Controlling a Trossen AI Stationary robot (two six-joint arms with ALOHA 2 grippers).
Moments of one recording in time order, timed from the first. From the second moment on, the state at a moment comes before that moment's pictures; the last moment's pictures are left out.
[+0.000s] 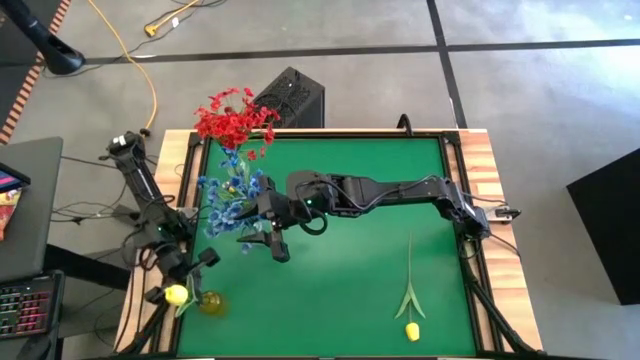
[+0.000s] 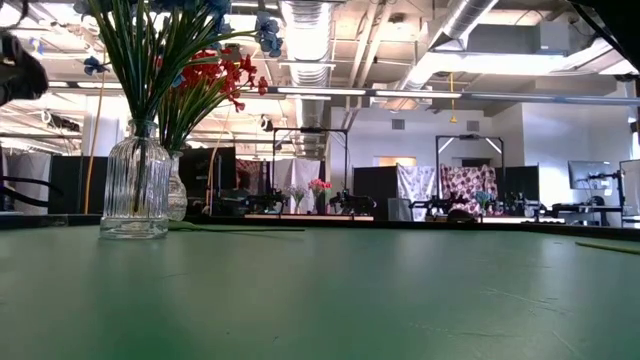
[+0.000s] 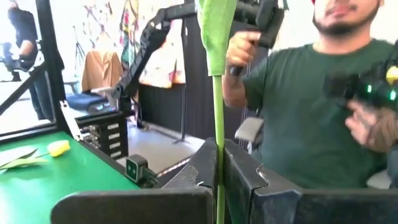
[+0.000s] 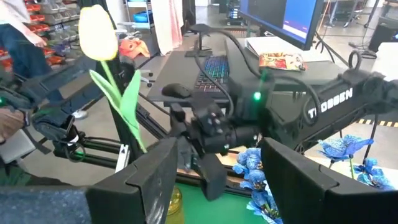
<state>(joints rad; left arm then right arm) -1.07 0.50 0.11 0.51 -0.19 -0.04 0.13 2.17 2.35 -0.34 -0.13 0.00</state>
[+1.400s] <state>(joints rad) -1.07 0.35 0.19 -0.01 -0.15 -0.41 0.13 2.17 2.35 -0.39 -0.13 0.00</state>
